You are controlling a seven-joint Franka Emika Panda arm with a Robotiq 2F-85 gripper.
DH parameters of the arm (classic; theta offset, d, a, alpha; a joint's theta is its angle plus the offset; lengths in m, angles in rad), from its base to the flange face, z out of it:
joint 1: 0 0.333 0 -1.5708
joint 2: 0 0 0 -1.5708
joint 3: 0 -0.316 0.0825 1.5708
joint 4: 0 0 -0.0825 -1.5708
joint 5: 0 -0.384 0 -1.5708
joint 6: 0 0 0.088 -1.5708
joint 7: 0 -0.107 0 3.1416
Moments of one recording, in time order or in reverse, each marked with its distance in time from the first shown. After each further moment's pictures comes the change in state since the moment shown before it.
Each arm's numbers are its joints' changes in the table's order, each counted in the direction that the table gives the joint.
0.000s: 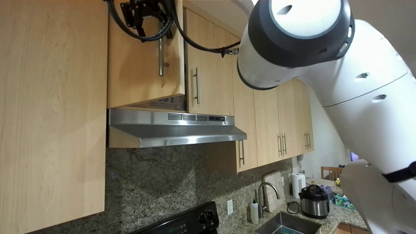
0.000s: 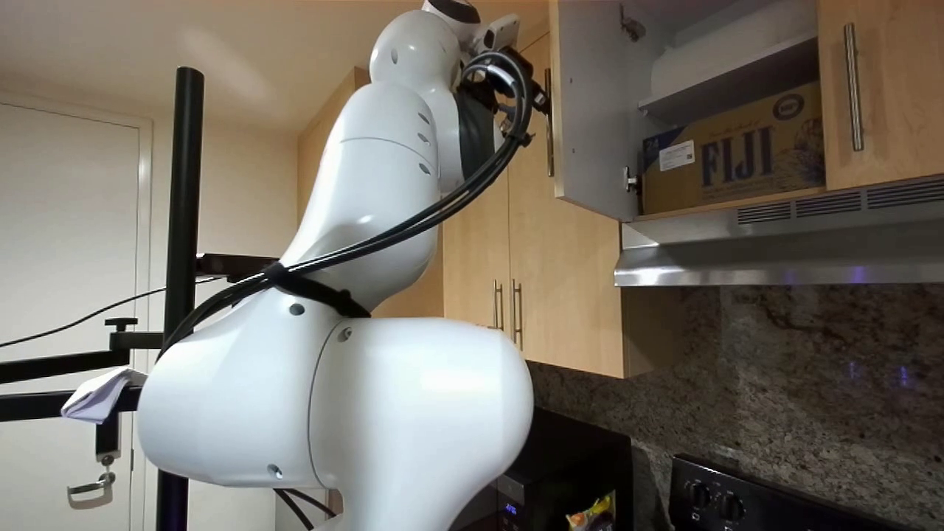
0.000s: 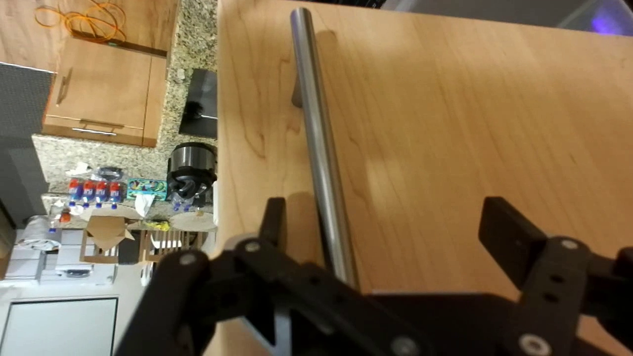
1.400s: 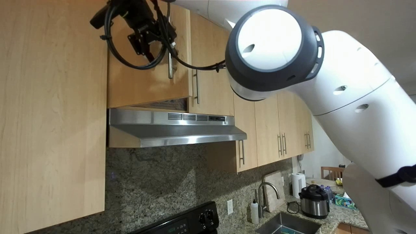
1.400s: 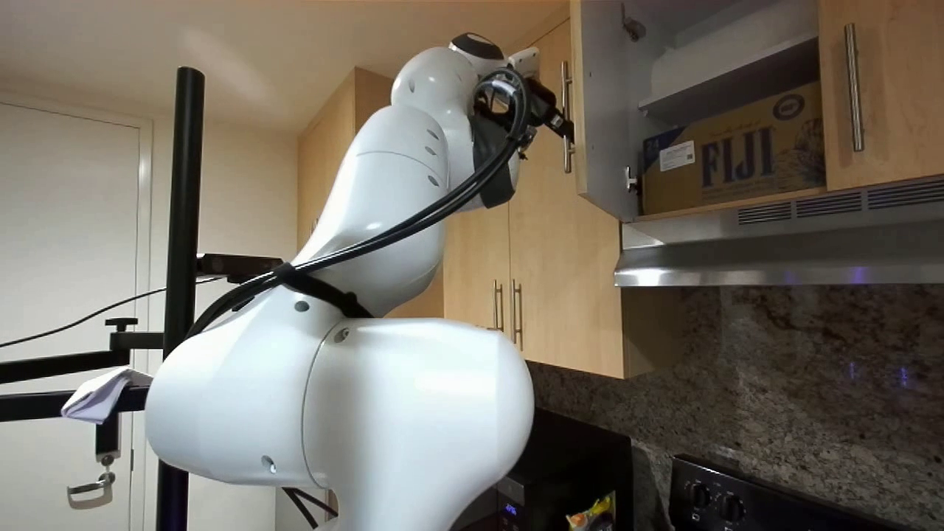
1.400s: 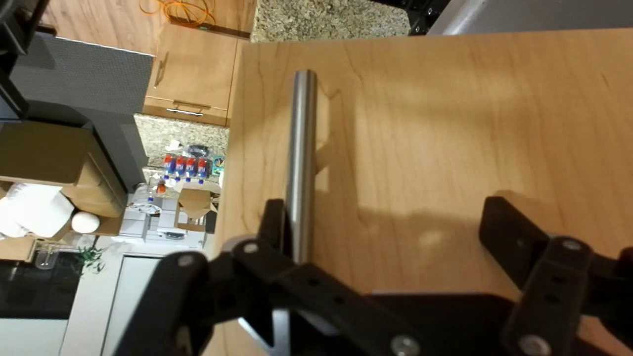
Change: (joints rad) arm -0.070 0.098 0.060 0.006 0.000 -0.093 0.002
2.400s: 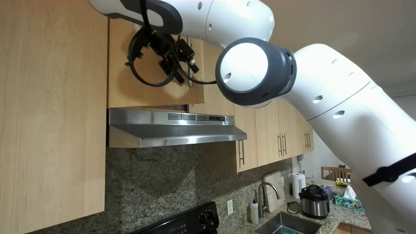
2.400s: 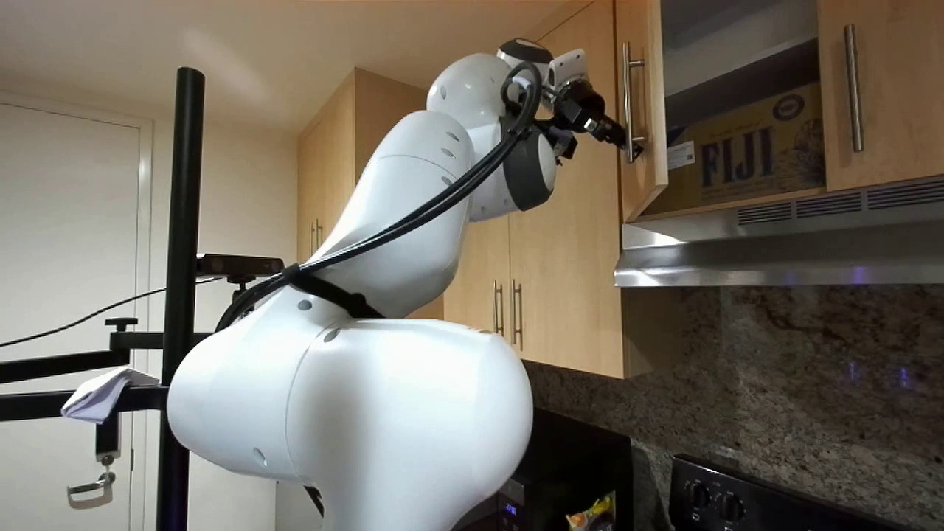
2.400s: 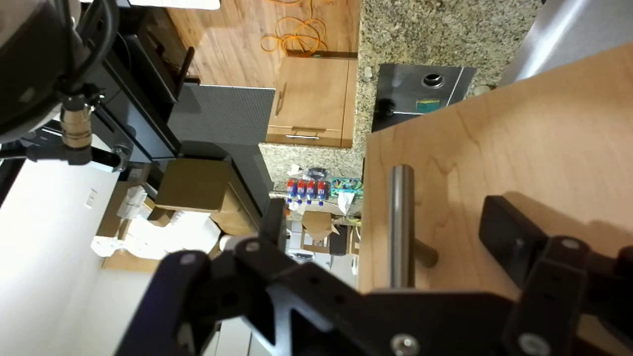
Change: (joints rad) arm -0.196 0.035 0.008 -0.004 -0.063 -0.150 -0.086
